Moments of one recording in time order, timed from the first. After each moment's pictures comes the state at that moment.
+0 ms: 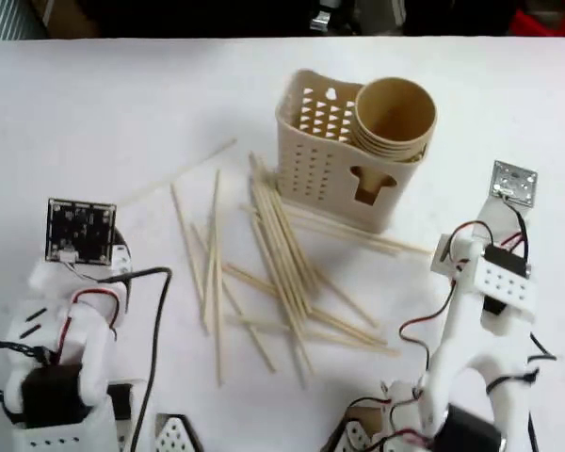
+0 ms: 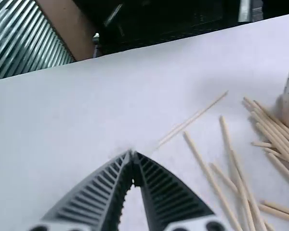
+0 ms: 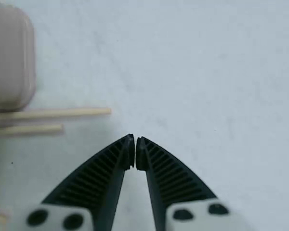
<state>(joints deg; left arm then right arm) -11.6 -85.2 59.5 63.5 -14.5 22.6 -26.2 50.5 47.6 6.9</state>
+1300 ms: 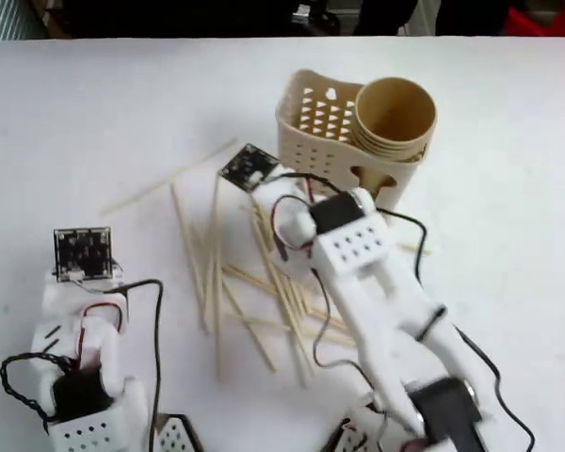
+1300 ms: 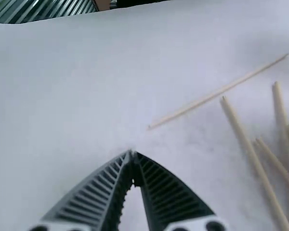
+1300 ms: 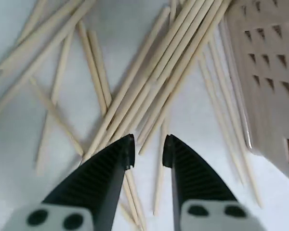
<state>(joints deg) -21.5 -104.0 89.1 54.9 -14.2 -29.0 -13.9 25.1 73.1 25.9</state>
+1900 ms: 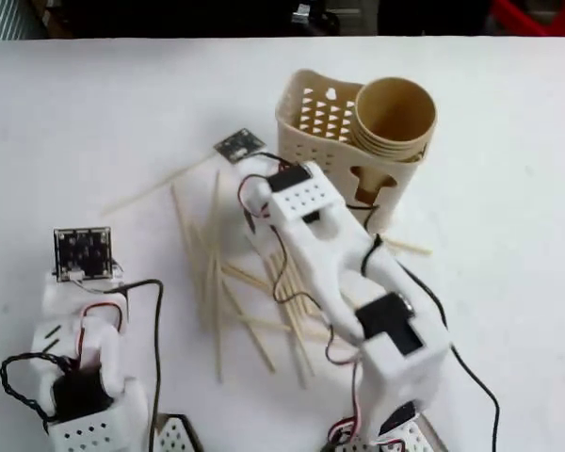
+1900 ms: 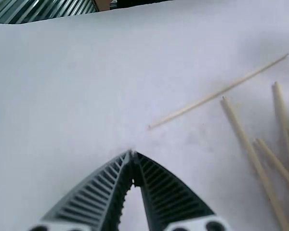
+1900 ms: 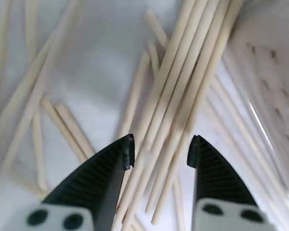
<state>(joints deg) -21.5 -104.0 89.1 54.9 -14.2 -30.5 16.6 6.2 67.7 11.4</state>
